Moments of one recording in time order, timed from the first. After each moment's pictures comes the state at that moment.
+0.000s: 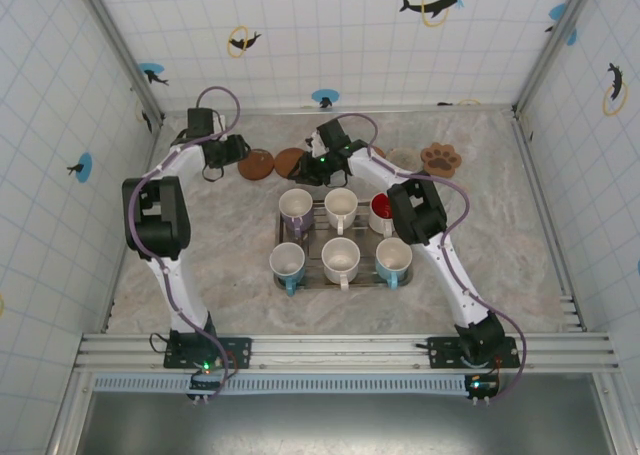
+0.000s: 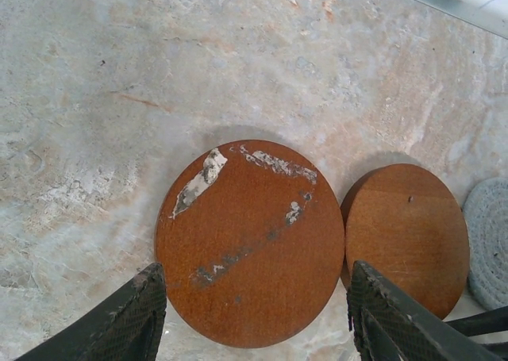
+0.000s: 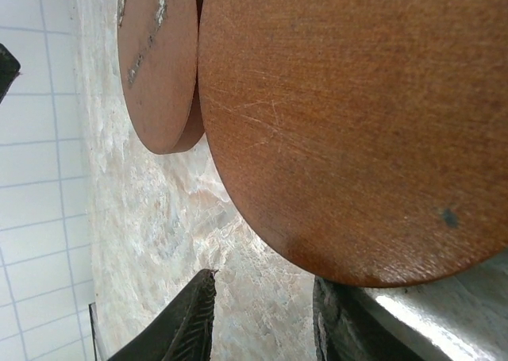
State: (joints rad) left arm -0.01 2.03 1.50 -0.36 0.32 -0.24; right arm 0.59 2.67 2.25 -0.46 -0.70 0.71
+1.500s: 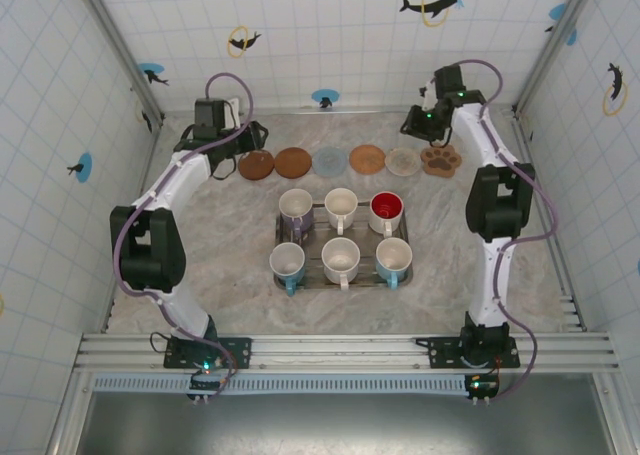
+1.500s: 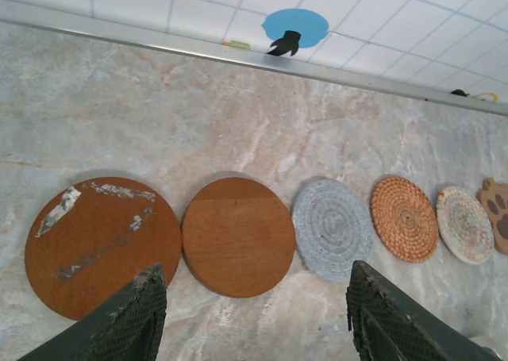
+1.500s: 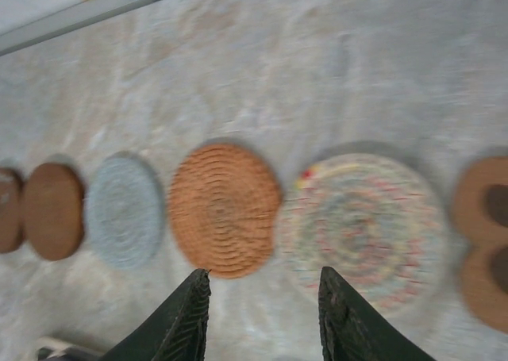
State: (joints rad) left arm -0.15 1.76 1.39 -0.30 0.32 -0.29; right arm 0.11 2.23 2.08 -0.87 -0.34 0.28
